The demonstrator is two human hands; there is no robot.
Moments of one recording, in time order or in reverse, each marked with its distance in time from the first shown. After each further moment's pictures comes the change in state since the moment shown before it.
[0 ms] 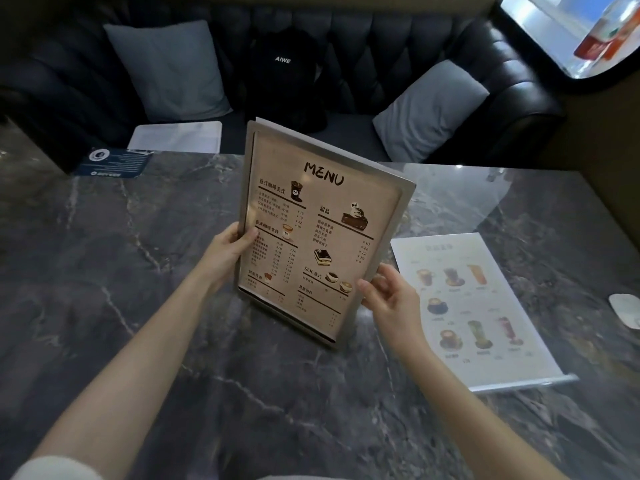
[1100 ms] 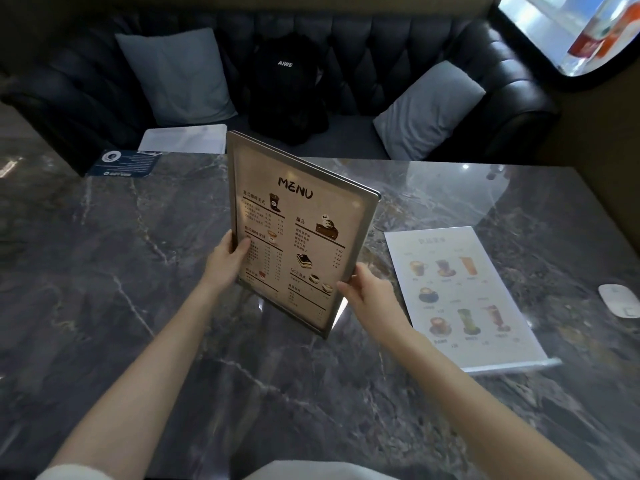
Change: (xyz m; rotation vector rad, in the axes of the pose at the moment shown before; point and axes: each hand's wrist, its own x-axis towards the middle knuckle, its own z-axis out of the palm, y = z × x) left_hand -0.036 -0.006 0.012 0.416 0.194 0.001; right_hand -0.010 -0.006 -0.006 -0.437 -0.246 -0.091
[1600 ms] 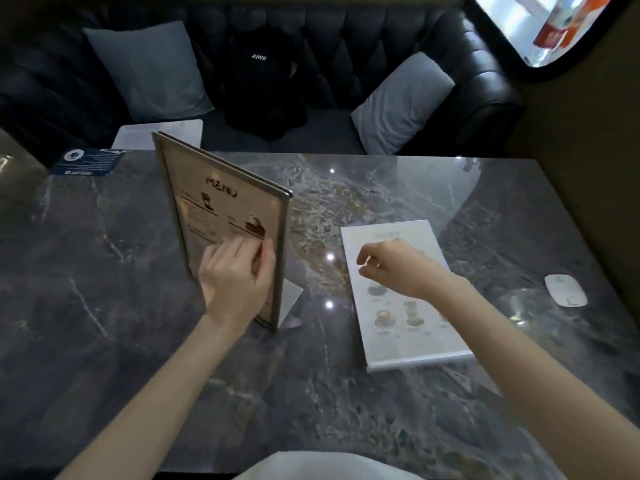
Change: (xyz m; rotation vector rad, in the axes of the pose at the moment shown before) left_hand -0.115 0.111 0.092 0.614 0.585 0.803; right_hand 0.013 0.027 -0.144 -0.622 -0.303 -0.084
